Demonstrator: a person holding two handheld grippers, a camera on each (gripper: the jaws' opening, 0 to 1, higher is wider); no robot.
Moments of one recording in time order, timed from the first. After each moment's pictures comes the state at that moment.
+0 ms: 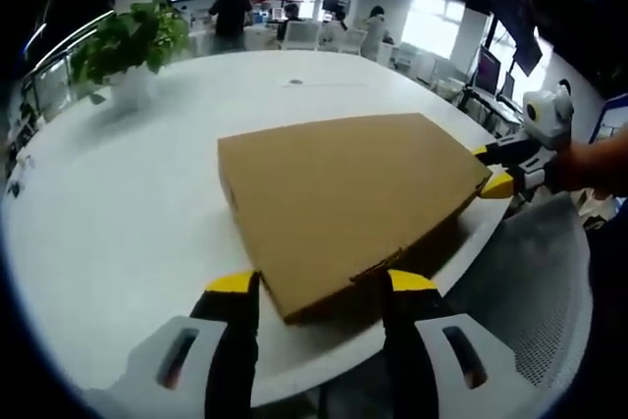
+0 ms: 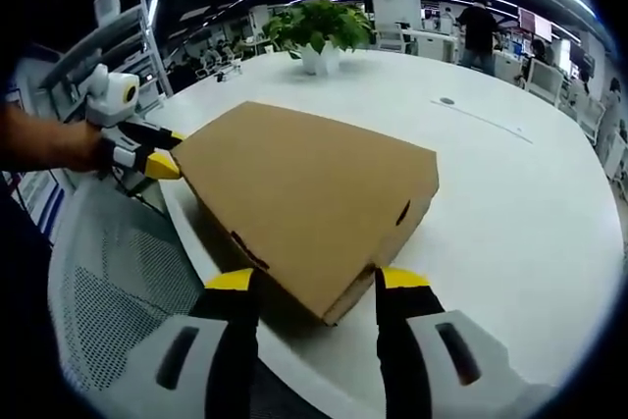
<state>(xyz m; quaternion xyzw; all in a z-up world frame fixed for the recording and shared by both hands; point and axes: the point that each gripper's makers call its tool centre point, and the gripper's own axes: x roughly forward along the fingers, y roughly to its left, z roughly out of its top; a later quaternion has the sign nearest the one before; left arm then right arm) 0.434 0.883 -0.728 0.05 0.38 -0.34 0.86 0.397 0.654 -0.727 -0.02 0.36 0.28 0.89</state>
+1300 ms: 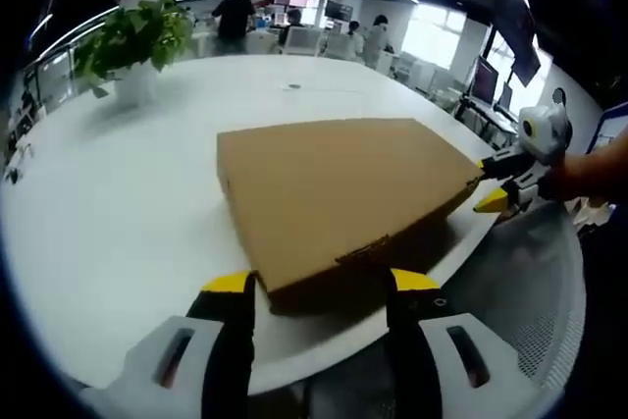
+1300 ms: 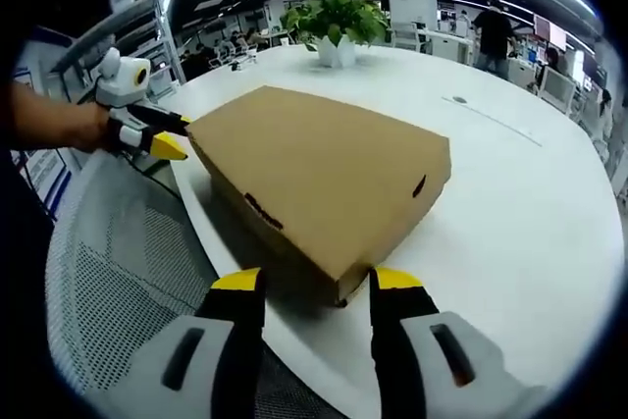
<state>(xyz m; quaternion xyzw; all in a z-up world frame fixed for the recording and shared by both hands) 0.421 0.884 -0.721 0.02 0.37 -0.34 0.87 0.378 0.654 -0.730 -0.05 0.36 0.31 0.88</state>
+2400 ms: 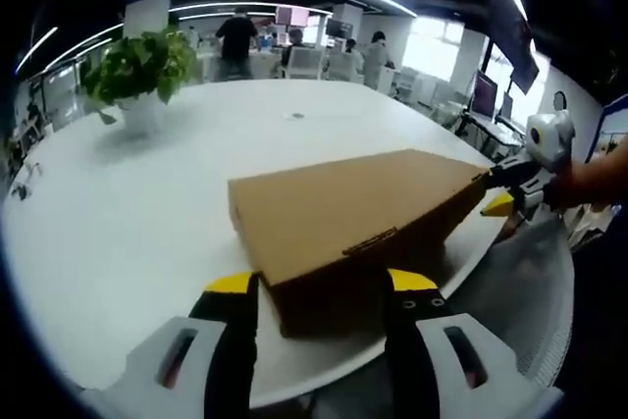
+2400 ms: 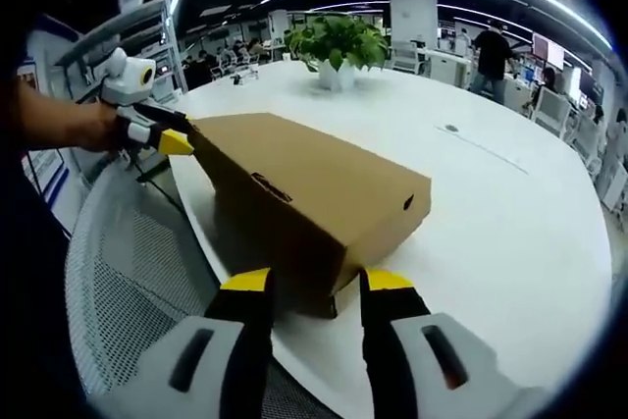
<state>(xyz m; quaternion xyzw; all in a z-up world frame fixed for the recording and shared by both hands) 0.435 0.883 -0.683 0.02 0.33 -0.34 0.88 0.383 0.648 -0.693 -0.06 0.33 0.30 0.89</state>
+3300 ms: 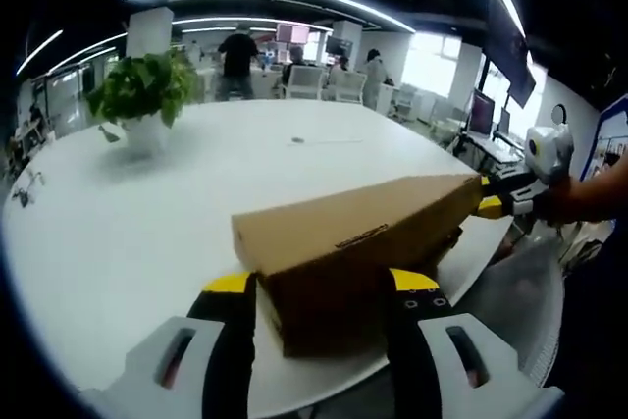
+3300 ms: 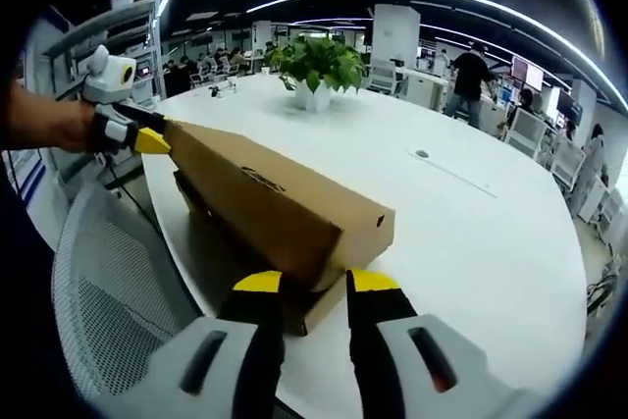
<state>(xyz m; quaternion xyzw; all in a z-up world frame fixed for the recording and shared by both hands) 0.446 0.878 -0.650 0.01 0.29 -0.34 0.89 0.403 0.637 -0.662 -0.10 0.28 0.25 0.92</state>
